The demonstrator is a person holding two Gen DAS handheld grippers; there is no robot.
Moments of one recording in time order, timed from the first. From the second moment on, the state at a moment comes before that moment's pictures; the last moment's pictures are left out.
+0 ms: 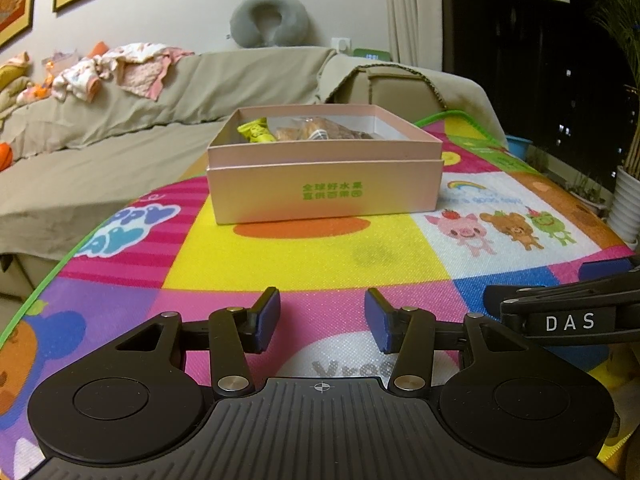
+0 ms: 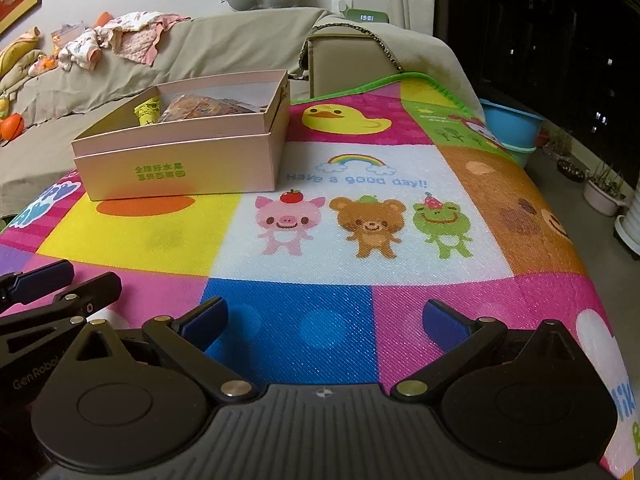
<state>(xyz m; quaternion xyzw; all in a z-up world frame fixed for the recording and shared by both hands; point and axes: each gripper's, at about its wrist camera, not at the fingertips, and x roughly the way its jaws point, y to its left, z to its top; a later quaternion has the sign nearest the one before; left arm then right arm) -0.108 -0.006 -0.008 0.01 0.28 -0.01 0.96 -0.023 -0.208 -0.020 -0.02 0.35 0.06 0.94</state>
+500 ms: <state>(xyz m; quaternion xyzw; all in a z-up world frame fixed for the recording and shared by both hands) -0.108 -0.005 -0.009 0.00 0.28 -0.01 0.96 -0.022 -0.205 -0.019 -0.03 0.34 0.06 0.94</state>
